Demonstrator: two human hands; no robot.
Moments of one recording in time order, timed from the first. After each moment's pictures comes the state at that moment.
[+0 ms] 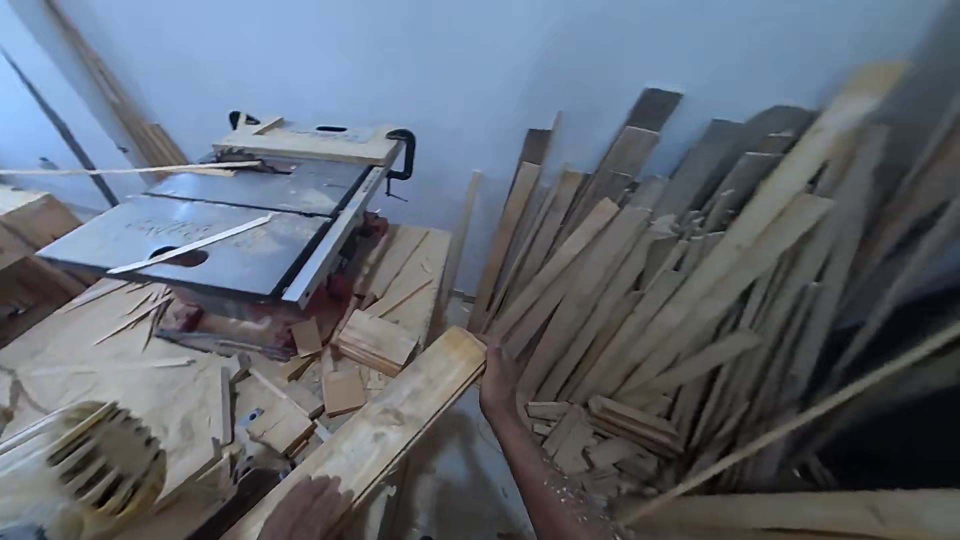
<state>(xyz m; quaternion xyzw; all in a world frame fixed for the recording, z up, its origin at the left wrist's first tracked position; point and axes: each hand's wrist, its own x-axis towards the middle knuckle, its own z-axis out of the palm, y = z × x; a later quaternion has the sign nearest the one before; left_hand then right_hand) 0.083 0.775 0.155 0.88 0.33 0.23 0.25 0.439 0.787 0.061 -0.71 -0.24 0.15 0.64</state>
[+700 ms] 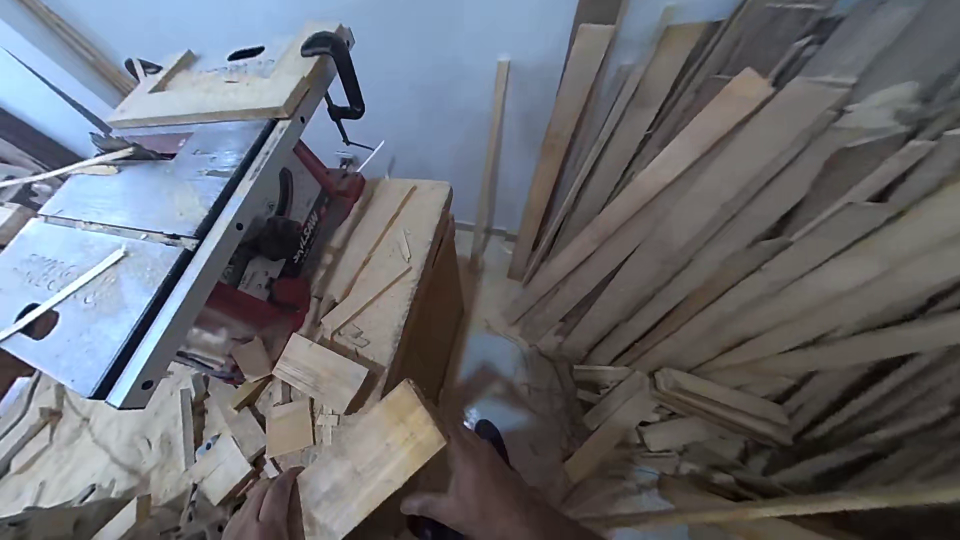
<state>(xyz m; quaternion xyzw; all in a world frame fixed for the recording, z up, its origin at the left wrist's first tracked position) 0.268 0.842 0.158 0.83 0.52 -0.06 0.16 0.531 0.754 0.072 -0.65 -0.55 0.37 0.38</state>
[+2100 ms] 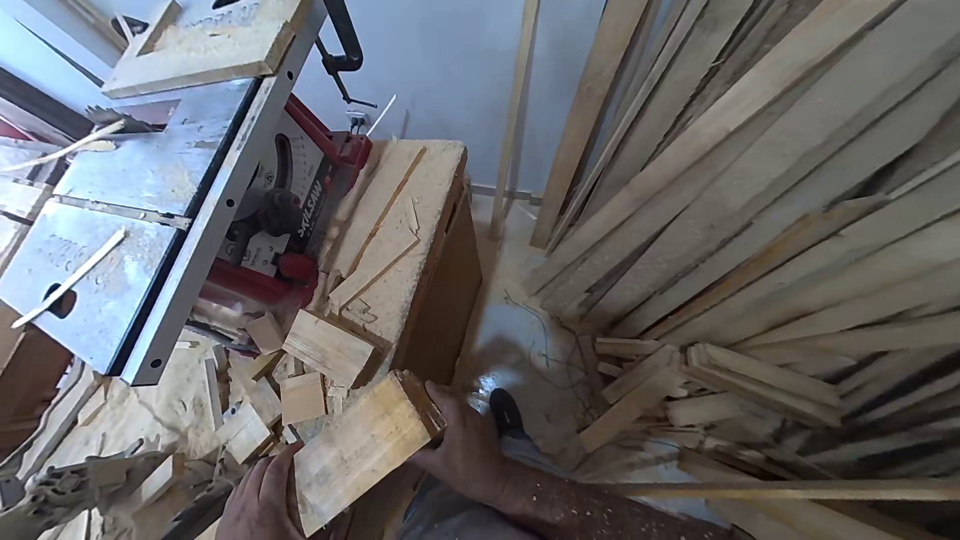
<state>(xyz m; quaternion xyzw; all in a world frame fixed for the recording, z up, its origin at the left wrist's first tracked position) 0.254 0.841 0.152 0.84 0.52 -0.09 0.10 0.504 0.774 0.013 -0.63 -0.53 0.17 0.53</state>
